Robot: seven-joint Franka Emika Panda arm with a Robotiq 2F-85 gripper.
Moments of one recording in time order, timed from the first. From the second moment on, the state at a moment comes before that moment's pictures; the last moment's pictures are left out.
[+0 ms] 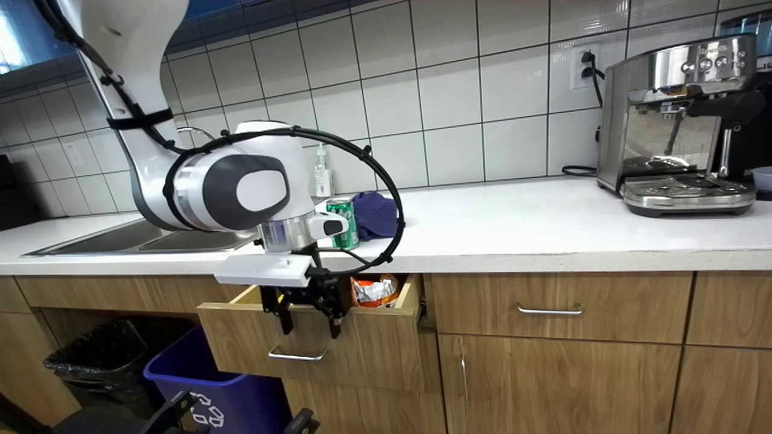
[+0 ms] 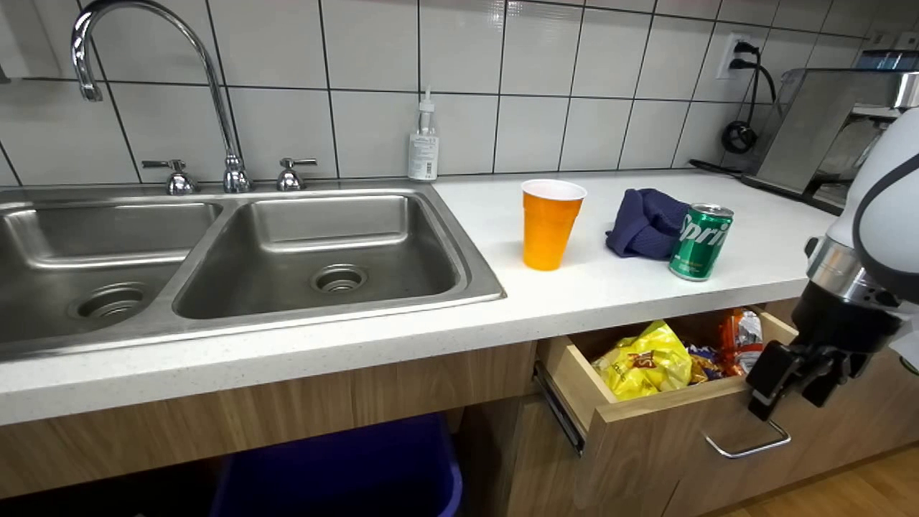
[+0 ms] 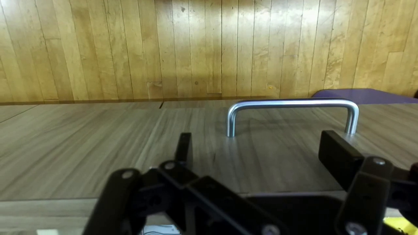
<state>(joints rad) -0.12 0.20 0.03 -2.78 0.05 2.97 -0.25</state>
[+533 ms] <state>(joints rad) -0.19 0.20 0.08 -2.78 0.06 3.02 -0.28</state>
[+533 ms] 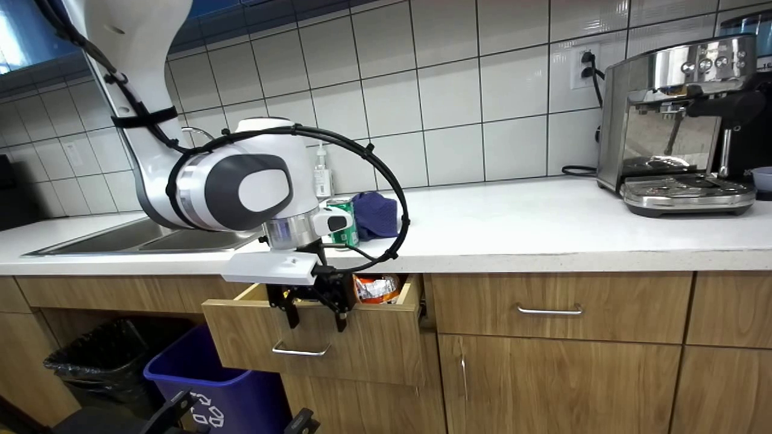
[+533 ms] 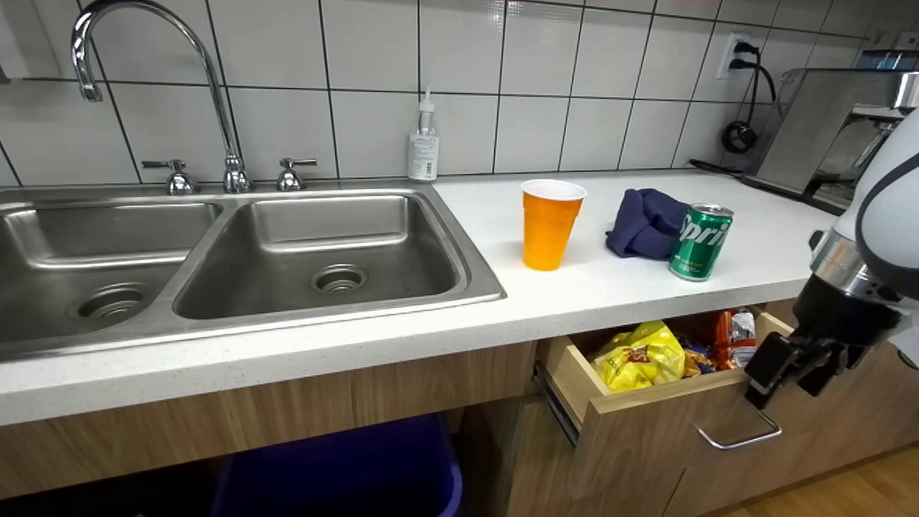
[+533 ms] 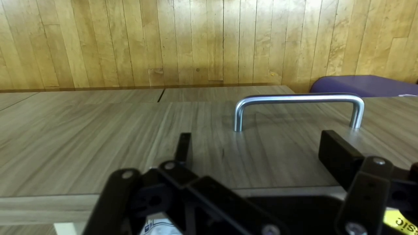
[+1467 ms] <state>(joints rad) -0.24 0.20 0.13 -2.78 0.09 3.02 -0.31</state>
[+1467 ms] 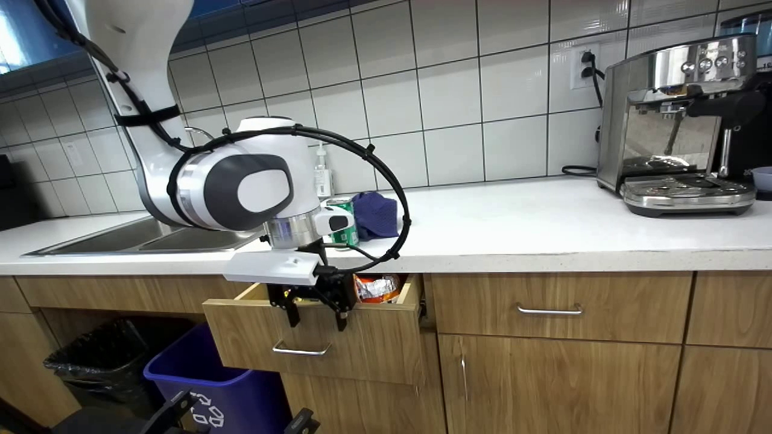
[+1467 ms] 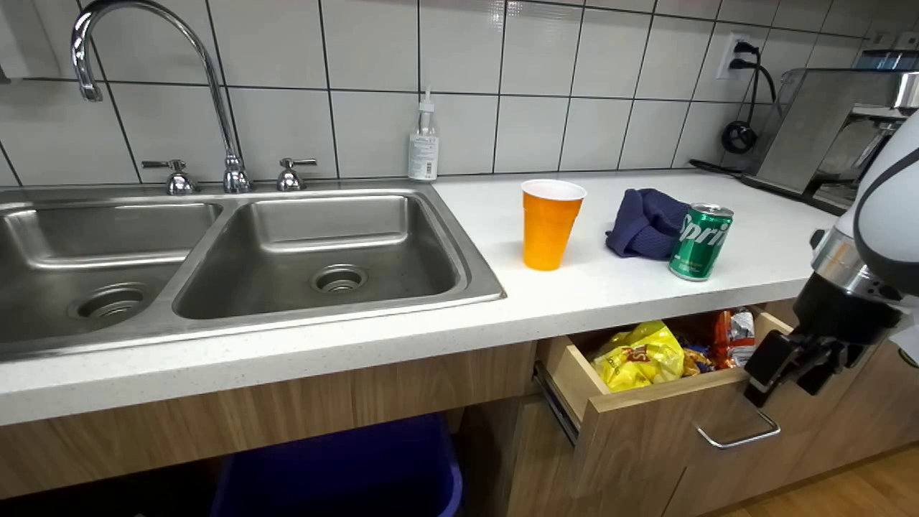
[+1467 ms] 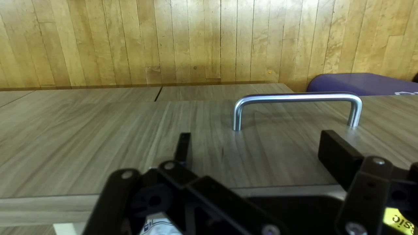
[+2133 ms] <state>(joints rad) -0.28 0.22 0.18 -2.70 0.16 3.03 -0.32</state>
